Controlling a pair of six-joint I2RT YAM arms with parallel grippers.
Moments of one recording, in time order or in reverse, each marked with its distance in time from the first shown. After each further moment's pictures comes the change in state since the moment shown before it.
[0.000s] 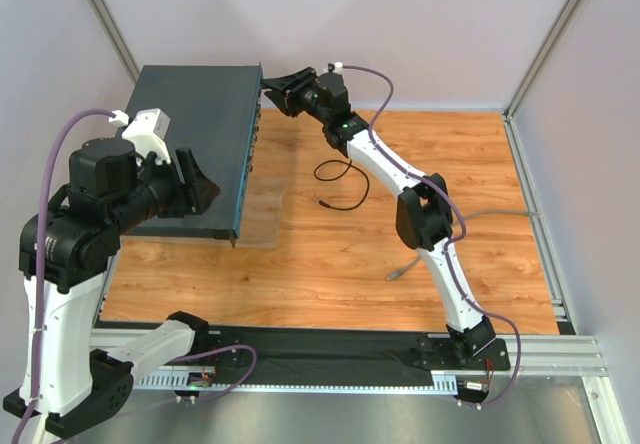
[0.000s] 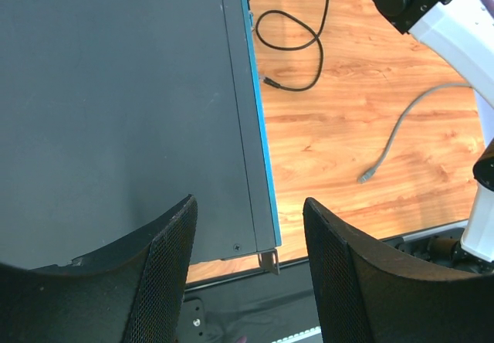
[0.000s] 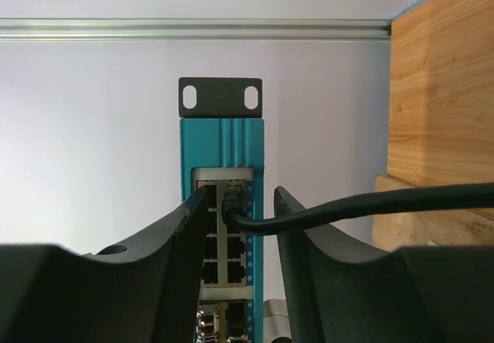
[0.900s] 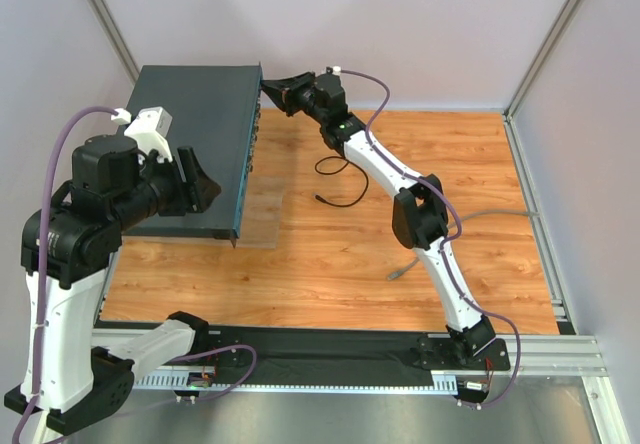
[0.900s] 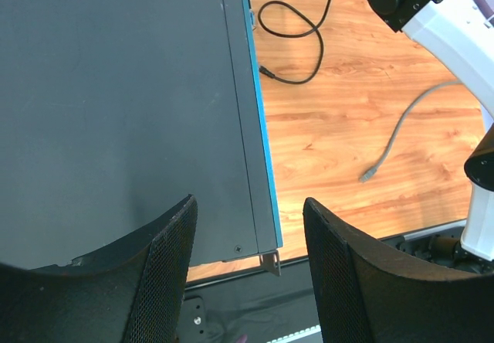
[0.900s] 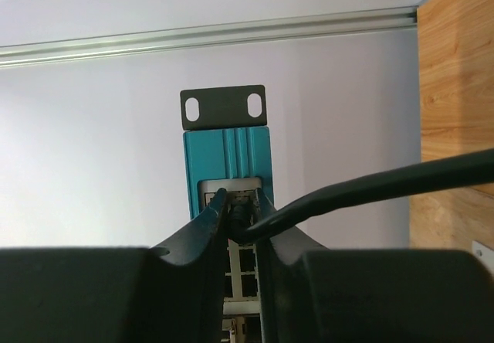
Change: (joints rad) left arm 0.000 0.011 0.012 -0.008 0.000 0.003; right arm 0.010 0.053 0.064 0.006 0.007 0.109
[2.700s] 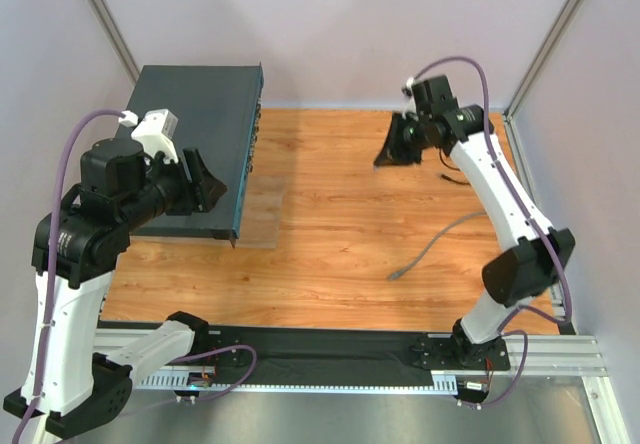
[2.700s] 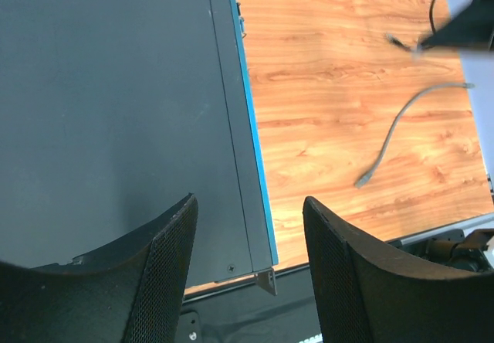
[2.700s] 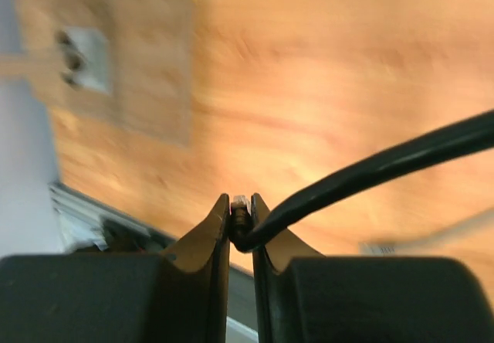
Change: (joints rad) left arm 0.000 -0.042 -0.109 0.096 0.022 -0.003; right arm -0.244 -0.780 -0.487 -1.162 -0.101 -1.096
